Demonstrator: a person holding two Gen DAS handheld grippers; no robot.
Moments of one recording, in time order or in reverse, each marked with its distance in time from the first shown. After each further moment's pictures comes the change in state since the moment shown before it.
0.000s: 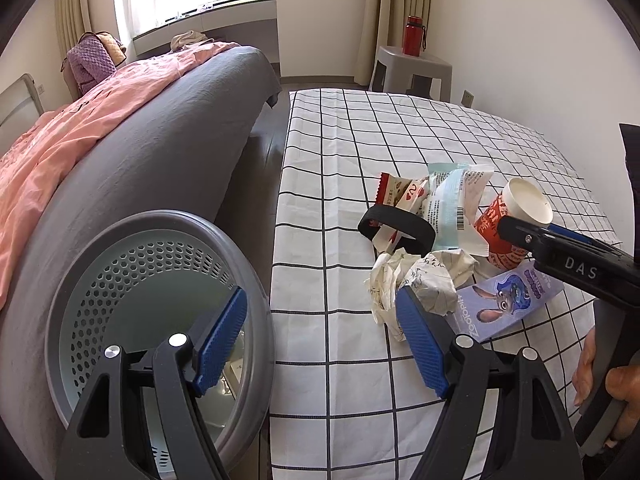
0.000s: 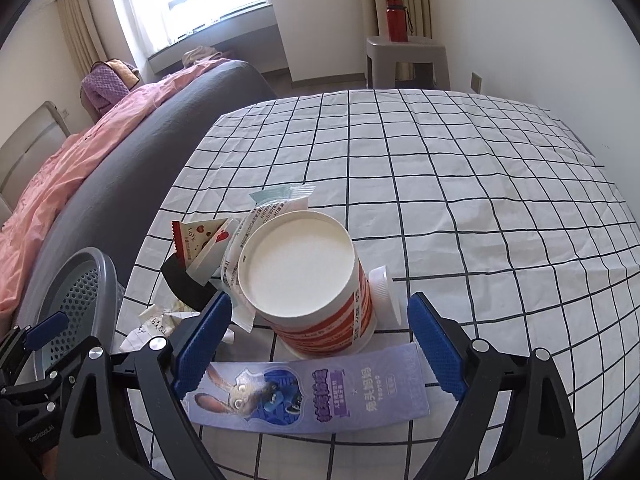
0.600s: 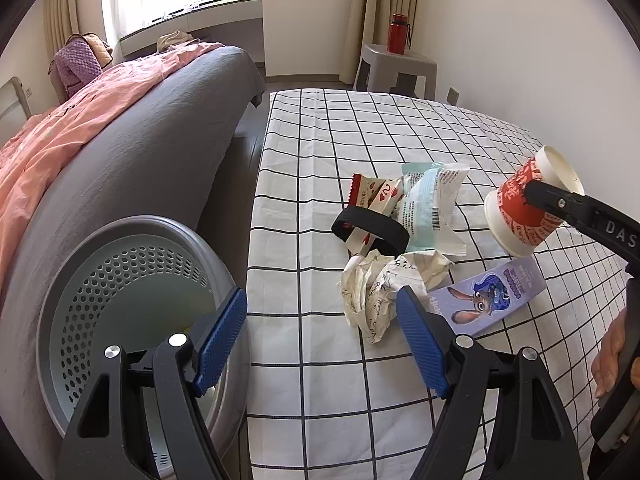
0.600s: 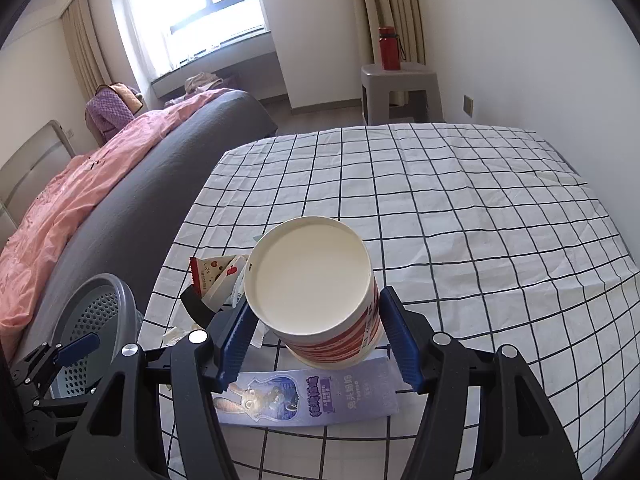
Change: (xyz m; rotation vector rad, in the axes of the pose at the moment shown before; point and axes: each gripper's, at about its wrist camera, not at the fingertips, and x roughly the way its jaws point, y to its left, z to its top) left arm -0.002 -0.015 0.005 0.023 0.009 -0.053; right arm -0.054 -0.014 0.008 0.026 -0.111 0.003
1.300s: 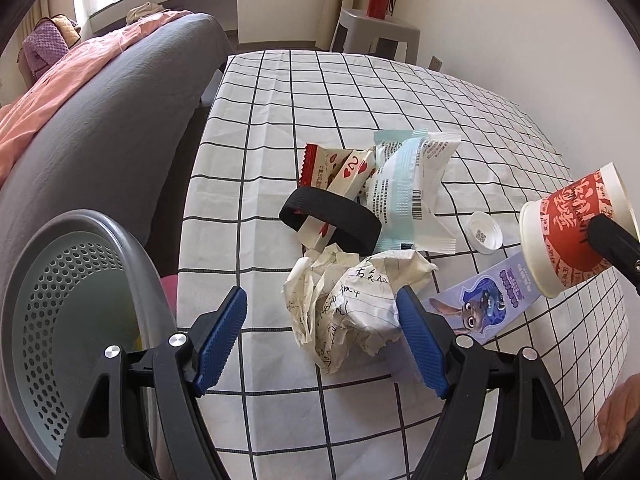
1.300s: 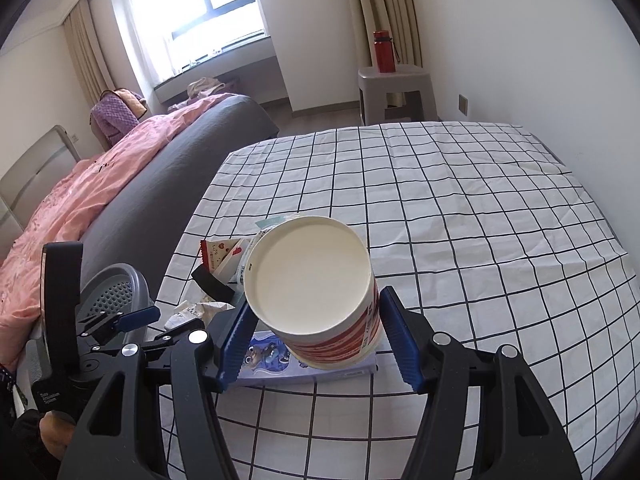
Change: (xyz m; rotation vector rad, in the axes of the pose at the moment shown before) left arm 0.053 -0.022 0.014 0.011 0.137 -0.087; right arm -0.026 -0.010 -0.019 0.009 0.006 0.023
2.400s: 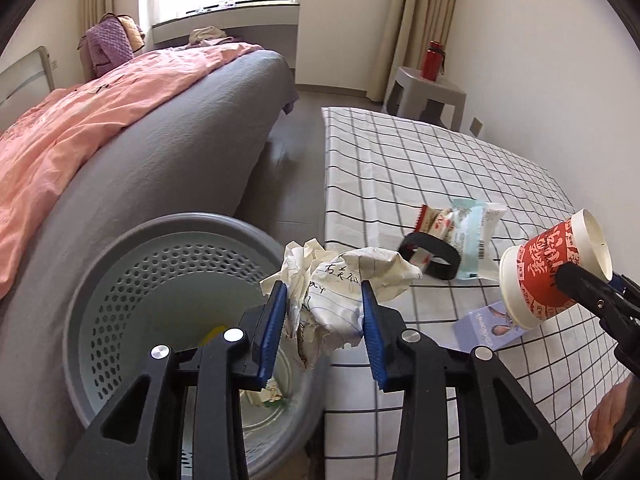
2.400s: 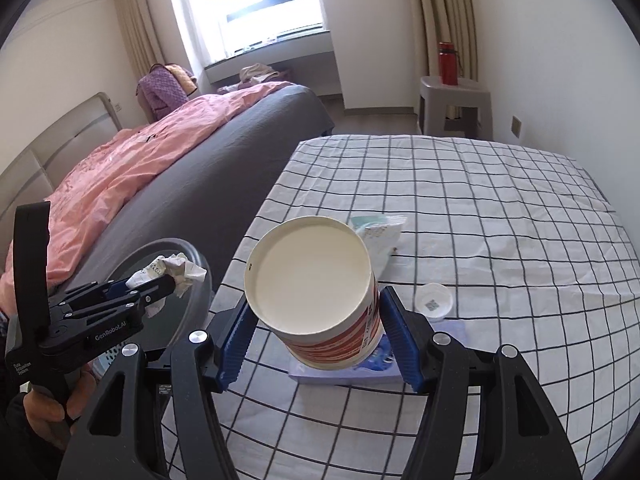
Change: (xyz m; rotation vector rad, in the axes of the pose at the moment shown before) left arm -0.088 0.090 -0.029 -0.140 -0.185 0.116; right arm 0.000 0.094 -0.003 -0.179 0.018 0.151
